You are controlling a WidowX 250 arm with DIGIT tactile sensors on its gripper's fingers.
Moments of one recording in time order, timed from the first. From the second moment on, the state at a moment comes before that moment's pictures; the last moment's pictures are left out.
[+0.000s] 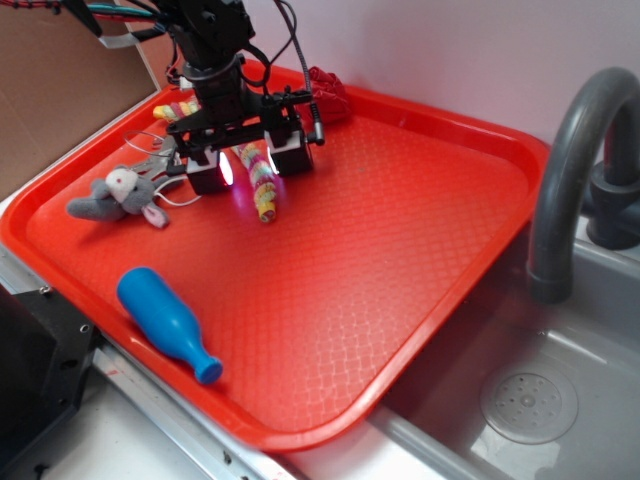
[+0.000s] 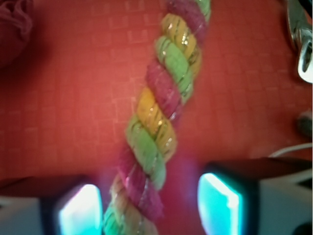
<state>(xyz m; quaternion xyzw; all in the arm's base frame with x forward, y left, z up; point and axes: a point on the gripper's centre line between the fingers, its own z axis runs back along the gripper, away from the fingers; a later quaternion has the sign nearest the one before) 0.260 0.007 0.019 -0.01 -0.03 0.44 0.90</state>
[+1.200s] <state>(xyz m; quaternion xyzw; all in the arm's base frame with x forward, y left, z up) 0.212 -0.003 0.161 -0.03 -0.12 0.23 0.97</state>
